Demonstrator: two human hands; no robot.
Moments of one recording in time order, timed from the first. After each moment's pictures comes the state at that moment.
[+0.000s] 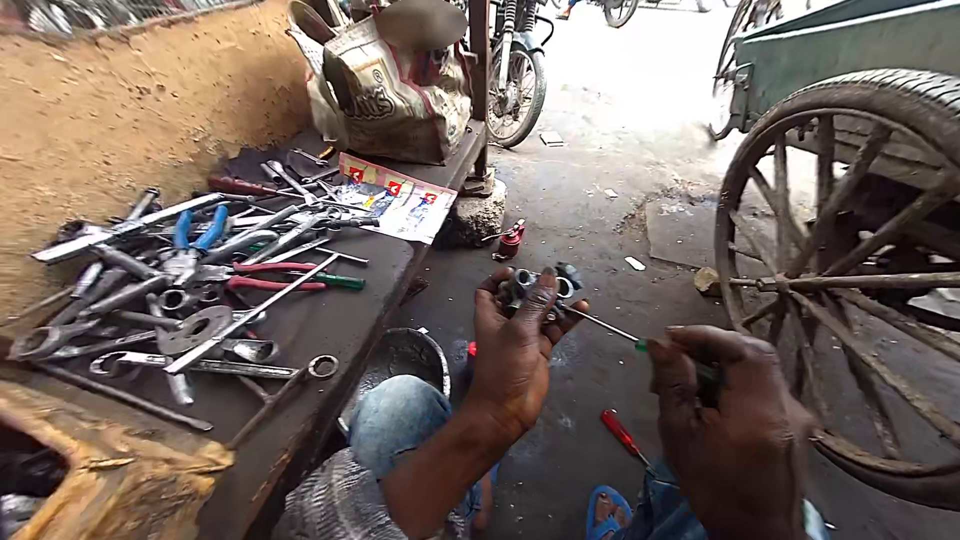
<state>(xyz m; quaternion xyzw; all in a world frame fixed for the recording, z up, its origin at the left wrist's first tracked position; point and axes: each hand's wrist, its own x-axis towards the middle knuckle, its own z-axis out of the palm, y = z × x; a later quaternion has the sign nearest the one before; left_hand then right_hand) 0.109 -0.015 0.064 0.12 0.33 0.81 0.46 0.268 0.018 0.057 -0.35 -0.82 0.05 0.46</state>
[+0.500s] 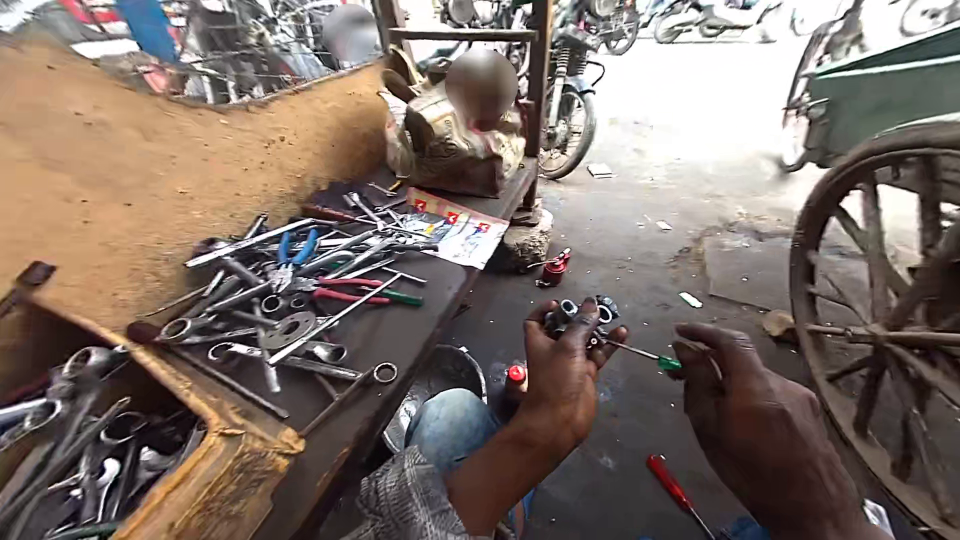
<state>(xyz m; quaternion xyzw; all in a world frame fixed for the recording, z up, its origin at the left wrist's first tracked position) 0.100 -0.009 0.063 0.01 0.34 0.82 0.46 0.246 0.048 0.063 -0.30 -0.88 0.03 0.36</state>
